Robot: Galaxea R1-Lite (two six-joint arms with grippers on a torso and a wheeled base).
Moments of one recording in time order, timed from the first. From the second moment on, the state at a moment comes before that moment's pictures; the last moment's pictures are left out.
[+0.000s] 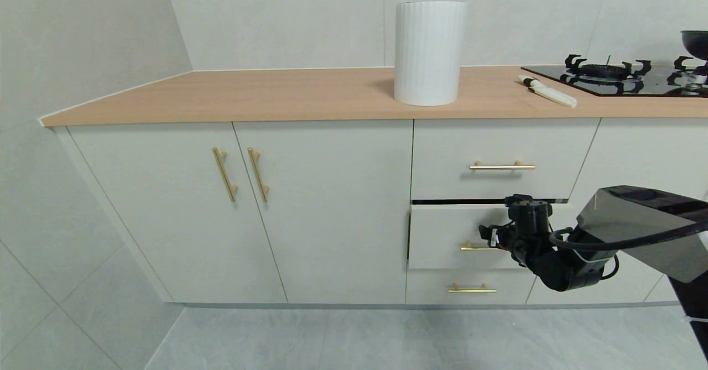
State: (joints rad) left arm 0.00 0.00 0.00 0.00 0.04 -0.01; right arm 0.18 2.48 -1.13 -0.91 -0.28 0.21
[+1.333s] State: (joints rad) left arm 0.00 0.00 0.00 0.00 0.04 -0.01; right arm 0.16 2.59 -1.30 -0.99 -0.36 0.25
